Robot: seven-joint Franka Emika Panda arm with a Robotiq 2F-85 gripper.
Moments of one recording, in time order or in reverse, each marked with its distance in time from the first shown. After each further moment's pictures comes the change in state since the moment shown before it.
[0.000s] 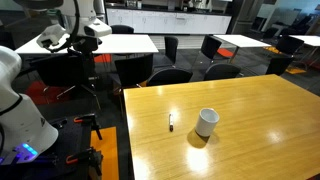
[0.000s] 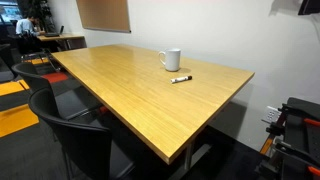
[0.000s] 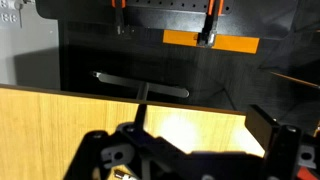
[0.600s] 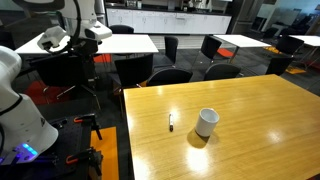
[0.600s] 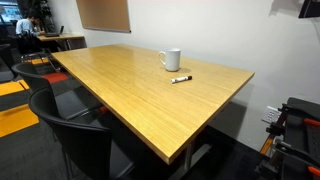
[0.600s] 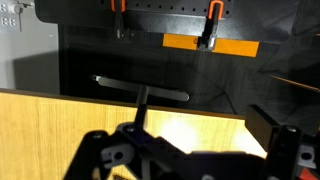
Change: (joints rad) arm 0.000 0.008 0.000 -0.008 0.000 0.000 0.000
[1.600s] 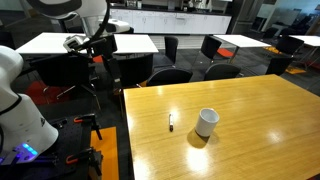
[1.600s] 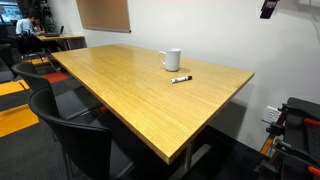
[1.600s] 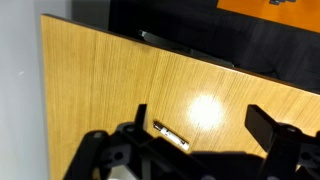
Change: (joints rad) arm -0.052 0.160 -0.015 0.056 -0.253 0.282 -0.060
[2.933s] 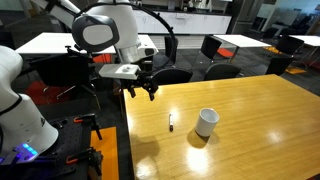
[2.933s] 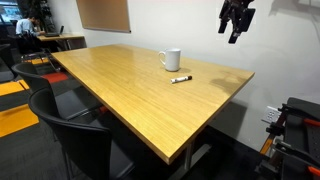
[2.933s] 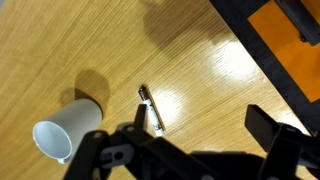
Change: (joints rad) arm 0.018 0.407 -0.128 0.088 -0.082 0.404 -0.574
